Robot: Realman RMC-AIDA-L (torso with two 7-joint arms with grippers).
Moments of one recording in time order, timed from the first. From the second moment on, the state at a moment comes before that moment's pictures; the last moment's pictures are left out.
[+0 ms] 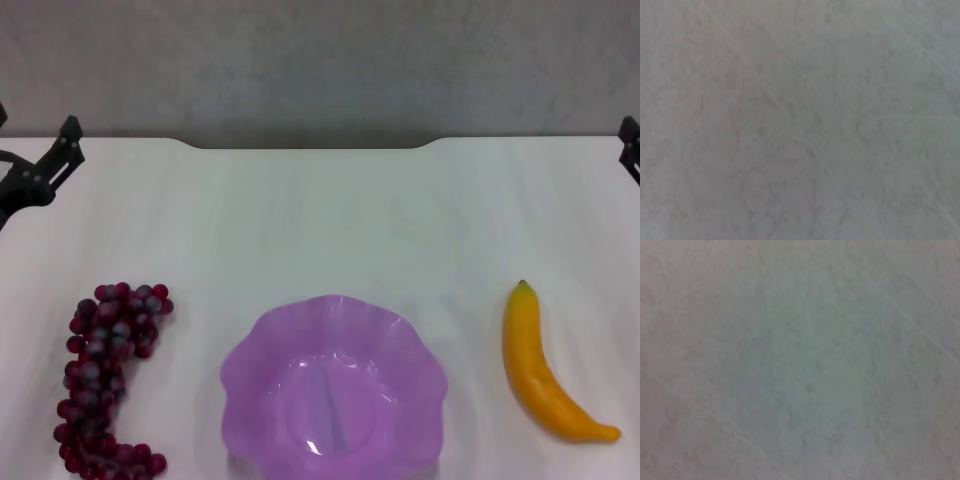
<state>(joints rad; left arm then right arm) -0.09 -1.90 -1.25 -0.96 2.87 0.74 -0.16 -0.02 2.00 -1.70 -1.16 -0.18 -0.53 0.36</state>
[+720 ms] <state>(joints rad) -0.09 -1.89 -1.25 -0.99 2.87 0.69 -0.15 -0.02 2.00 -1.72 -1.17 -0.18 -0.52 0.36</state>
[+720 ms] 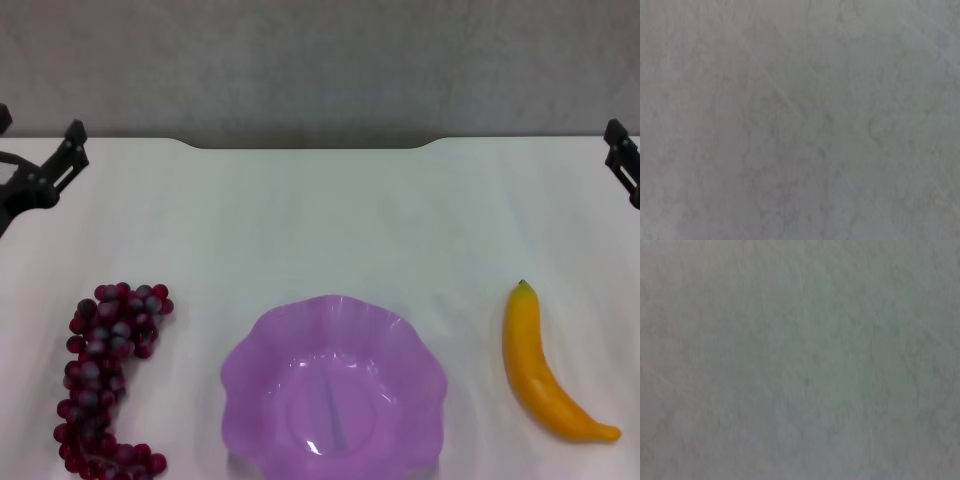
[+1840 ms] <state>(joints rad) -0.24 -2.03 -1.55 -1.39 2.75 -0.79 0.25 -0.01 2.00 -1.72 -1.17 -0.18 -0.49 0.36</state>
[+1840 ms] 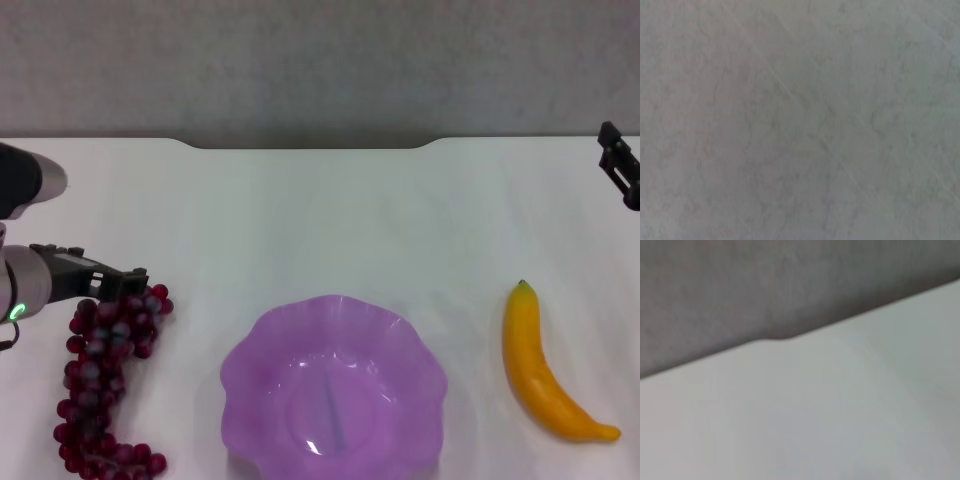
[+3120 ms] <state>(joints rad) -0.38 -2.03 -1.72 -1.23 2.77 -1.05 0.26 0.00 2.00 -1.73 -1.17 -0.18 -0.49 0.36</state>
